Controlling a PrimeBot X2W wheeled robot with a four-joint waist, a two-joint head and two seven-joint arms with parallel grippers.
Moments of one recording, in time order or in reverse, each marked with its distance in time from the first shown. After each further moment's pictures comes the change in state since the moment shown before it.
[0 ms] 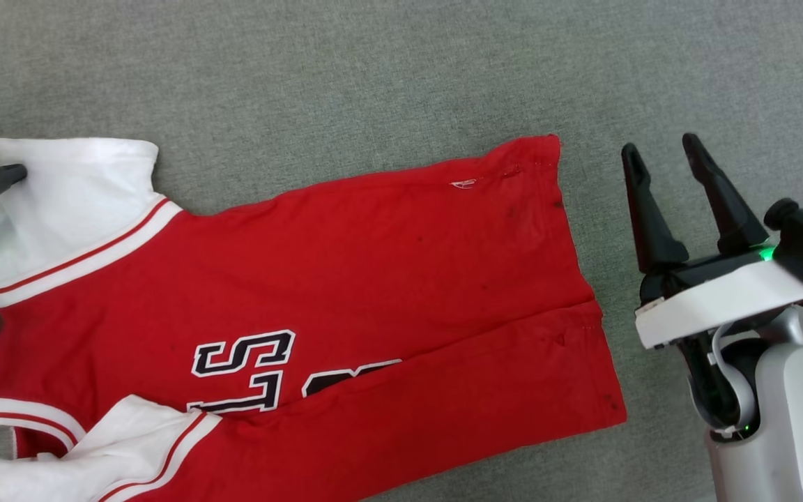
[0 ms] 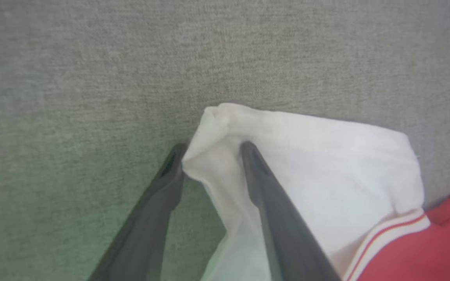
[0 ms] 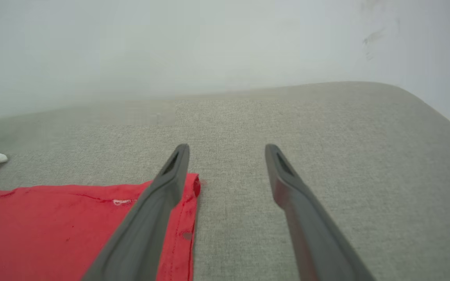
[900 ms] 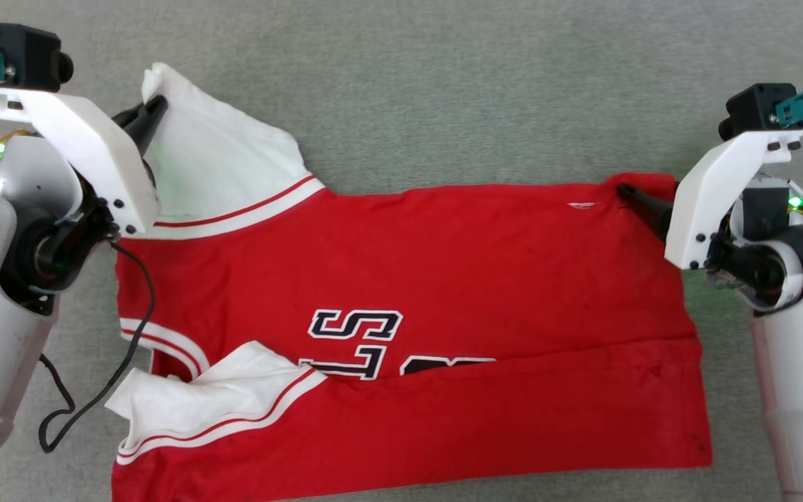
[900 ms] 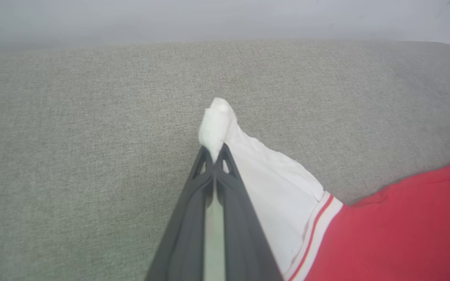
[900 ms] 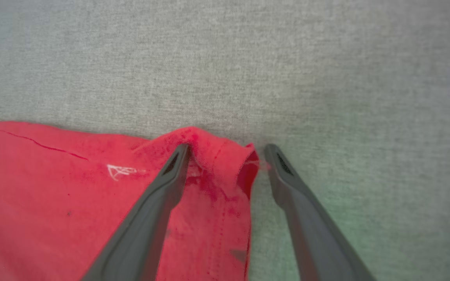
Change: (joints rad) left arm 0.014 -0.222 -0.074 -0.137 0.197 -0.025 -0.437; right arm -0.333 -0.086 -0.063 0.399 0.115 0.000 0.778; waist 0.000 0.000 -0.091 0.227
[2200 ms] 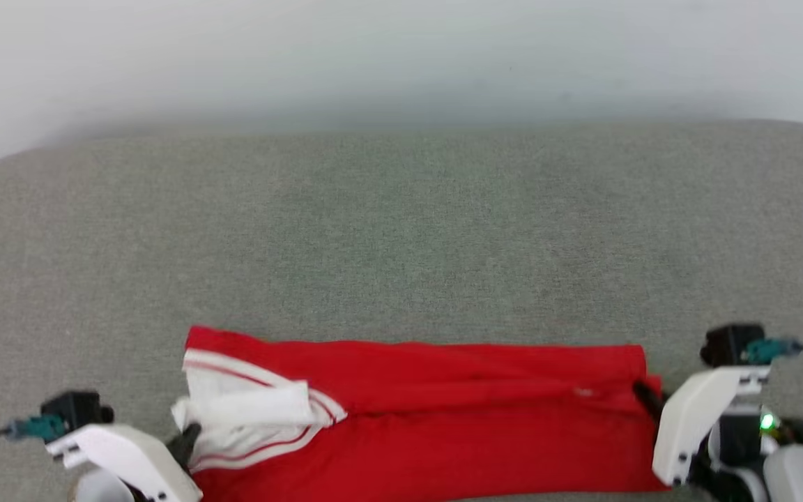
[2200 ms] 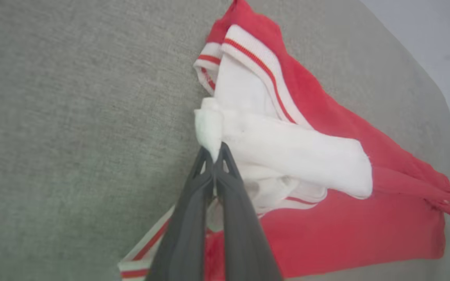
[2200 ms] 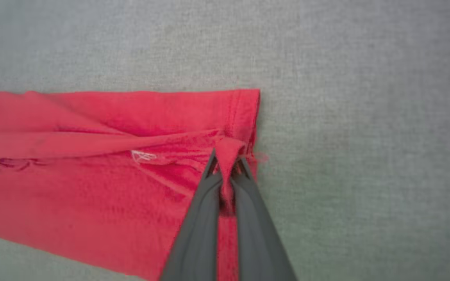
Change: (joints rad) left arm 0.741 -0.073 0.119 -0.130 -0.250 0.167 -0.225; right arm 0.491 -0.008 0.015 -0.094 0.012 0.000 -0.255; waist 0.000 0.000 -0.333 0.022
